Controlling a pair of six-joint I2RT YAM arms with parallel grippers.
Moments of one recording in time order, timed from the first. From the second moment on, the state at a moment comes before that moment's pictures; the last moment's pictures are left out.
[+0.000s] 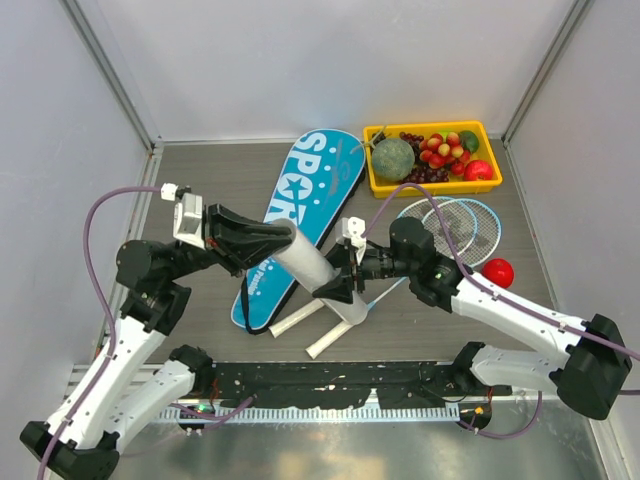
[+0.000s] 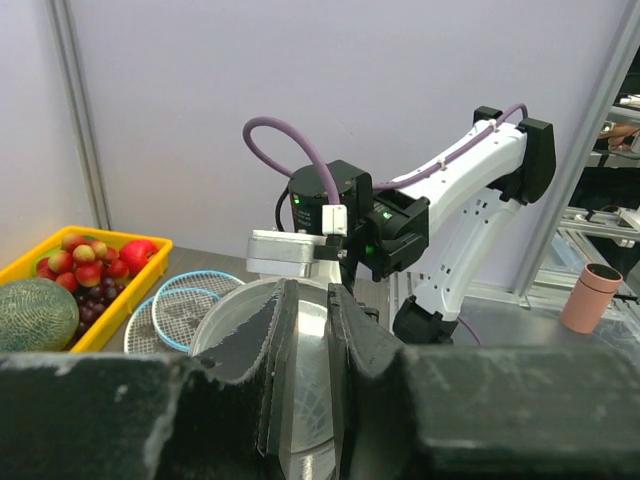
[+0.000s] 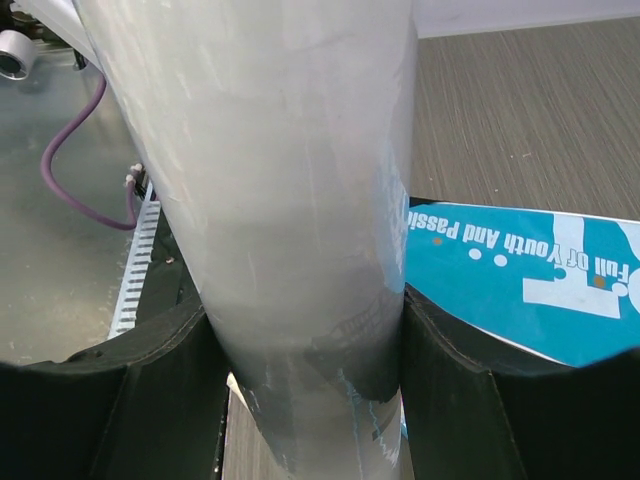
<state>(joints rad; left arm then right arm) -0.47 0.74 0.81 0.46 0.84 -0.51 0.83 1.11 0.78 0.16 -0.72 -0.05</state>
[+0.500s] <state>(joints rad) -0.50 0.75 0.99 -0.01 0.79 -0.34 0.83 1.11 0.79 0.11 -0.69 -0.13</state>
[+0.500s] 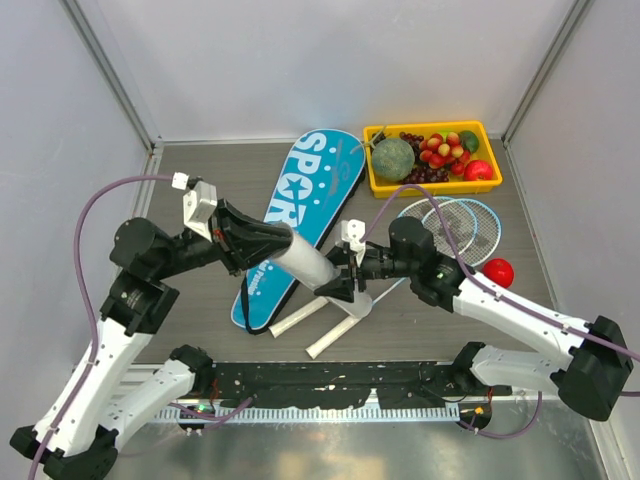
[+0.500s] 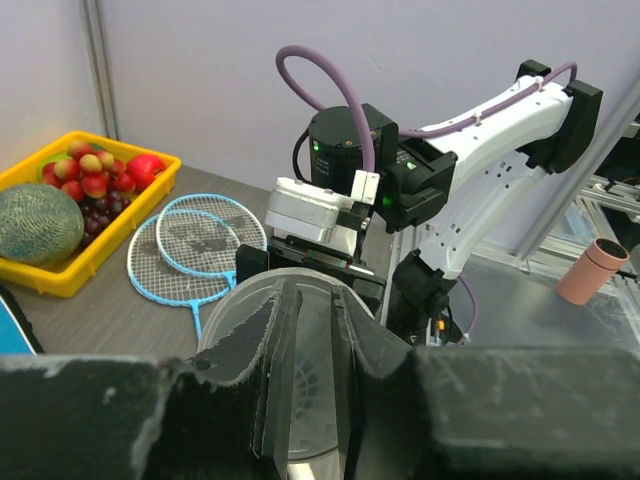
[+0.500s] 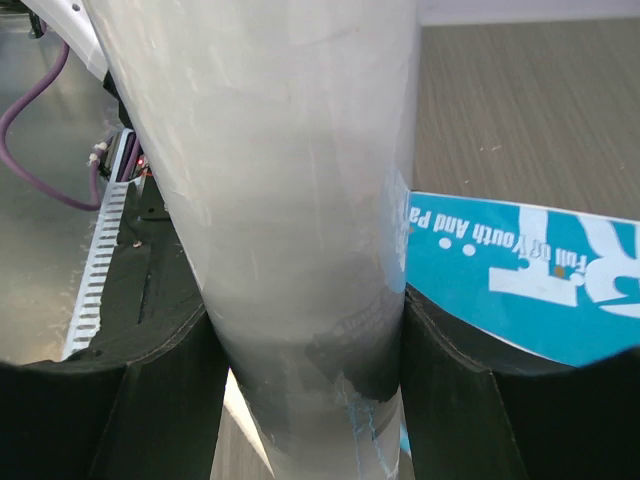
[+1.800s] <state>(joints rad) -0.51 0.74 1.07 -0.46 0.73 -0.24 0.84 1.08 0.85 0.62 -0.32 0.55</state>
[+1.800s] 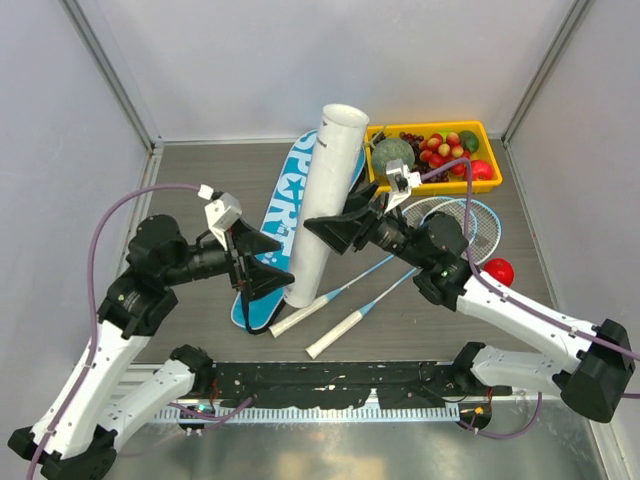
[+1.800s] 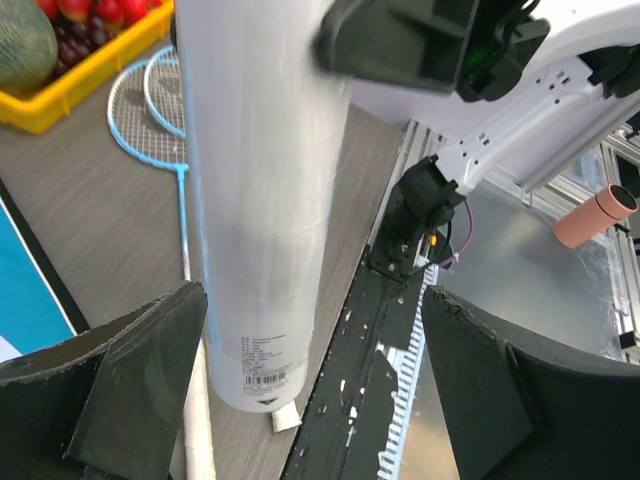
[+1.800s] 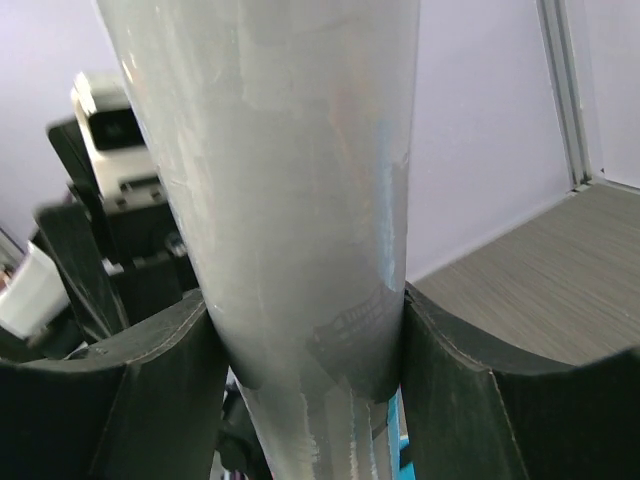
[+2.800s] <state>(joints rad) -0.53 0.93 0.97 -0.25 0.83 -0.31 0.84 1.21 0.79 1.03 -0.24 0.78</state>
